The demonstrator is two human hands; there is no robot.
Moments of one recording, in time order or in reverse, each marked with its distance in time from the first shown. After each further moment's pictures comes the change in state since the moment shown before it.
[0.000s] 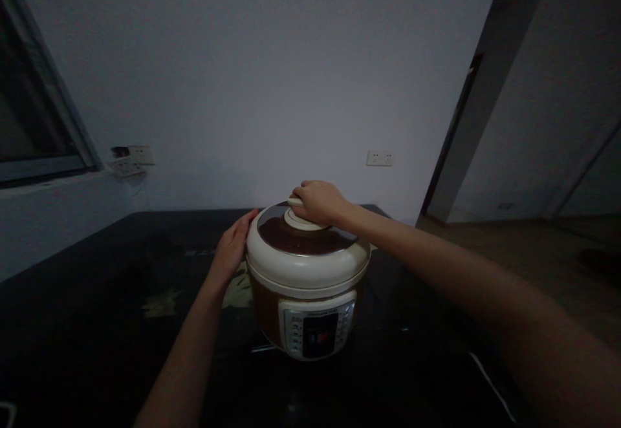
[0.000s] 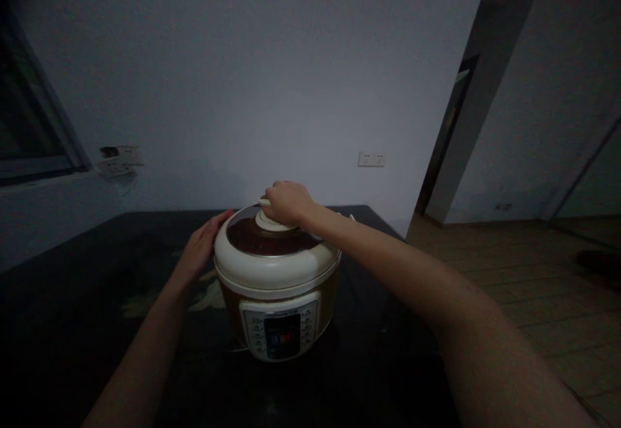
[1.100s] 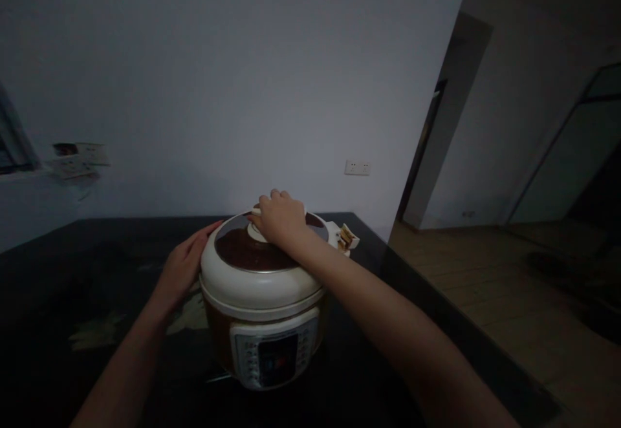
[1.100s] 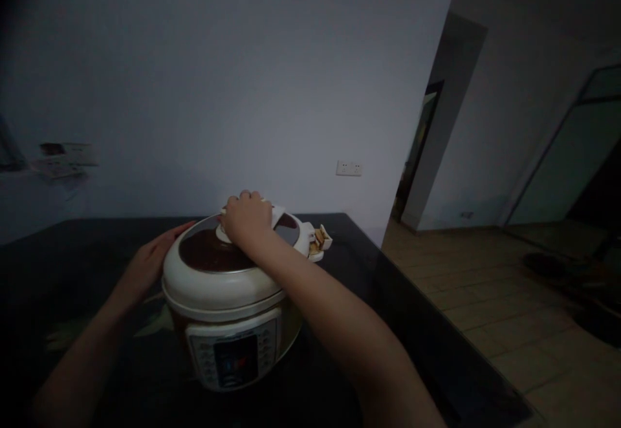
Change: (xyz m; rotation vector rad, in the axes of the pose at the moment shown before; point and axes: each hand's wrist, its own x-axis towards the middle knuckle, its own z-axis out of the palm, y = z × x) left_hand -0.001 -0.001 -0.001 0.099 -0.008 -0.012; right_hand -0.007 -0.023 0.005 0.077 0.093 0.215
